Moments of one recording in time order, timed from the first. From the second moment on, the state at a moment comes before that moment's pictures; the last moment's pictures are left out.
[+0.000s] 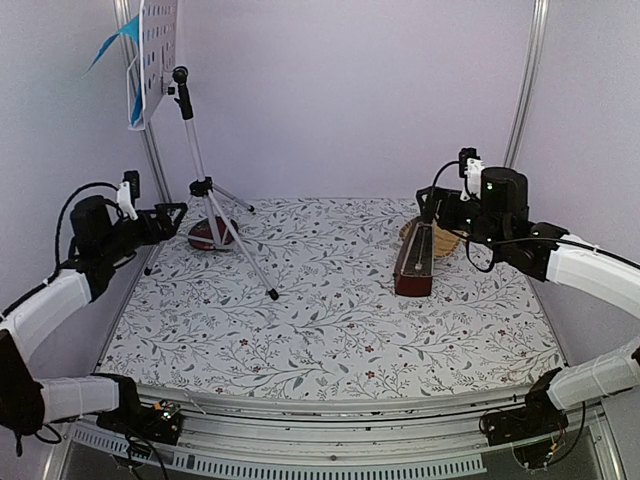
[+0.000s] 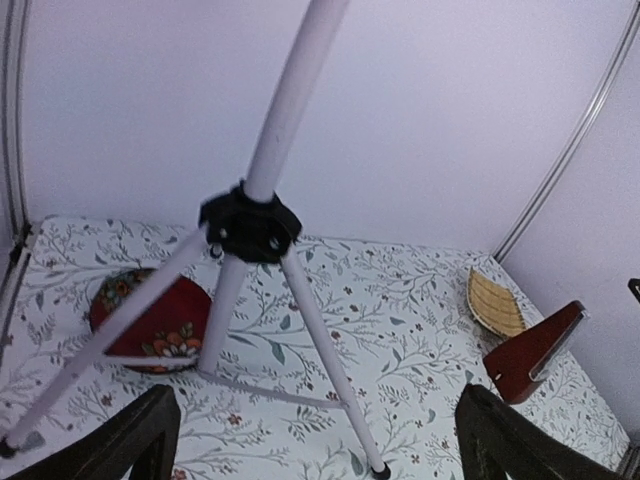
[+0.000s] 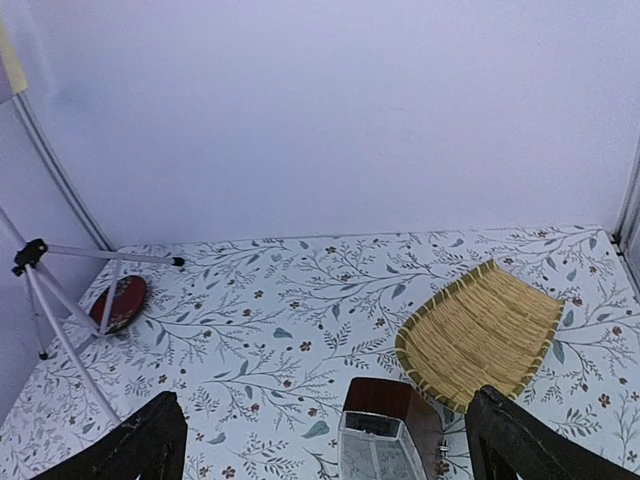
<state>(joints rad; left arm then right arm) 0.01 1.02 0.65 0.22 0.43 -0.31 0.60 1.24 0.97 0.01 0.32 0.34</state>
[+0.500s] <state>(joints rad) 0.20 1.72 1.14 0.76 1.00 -0.39 0.52 1.04 0.83 0.08 -0.18 0.20</state>
